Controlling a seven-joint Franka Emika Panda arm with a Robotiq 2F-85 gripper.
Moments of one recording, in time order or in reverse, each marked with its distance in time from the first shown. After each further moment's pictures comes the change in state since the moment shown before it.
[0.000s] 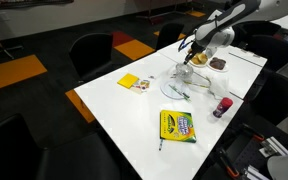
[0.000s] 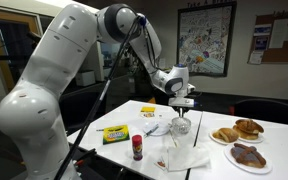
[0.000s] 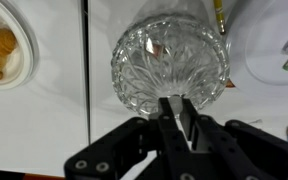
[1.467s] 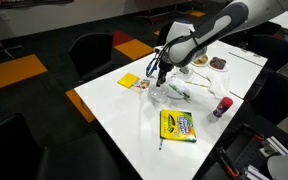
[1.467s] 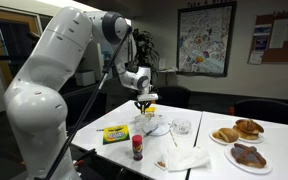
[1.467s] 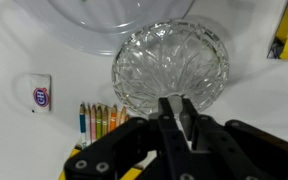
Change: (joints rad) arm 0.248 -0.006 0.162 -0.076 -0.183 -0.106 -0.072
